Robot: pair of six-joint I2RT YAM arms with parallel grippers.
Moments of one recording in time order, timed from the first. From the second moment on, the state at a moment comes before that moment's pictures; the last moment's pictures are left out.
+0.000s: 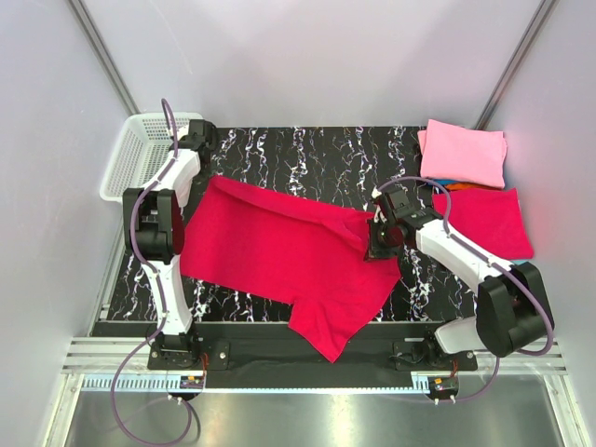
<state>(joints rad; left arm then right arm) -0.05 2.08 1.71 -0.62 -0.34 -0.62 0.41 1.39 0.90 -0.63 -0.18 0.40</state>
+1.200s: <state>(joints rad) -0.05 2.04 1.71 -0.76 -0.20 -0.77 0.42 1.73 1.09 -0.56 -0.08 0.51</state>
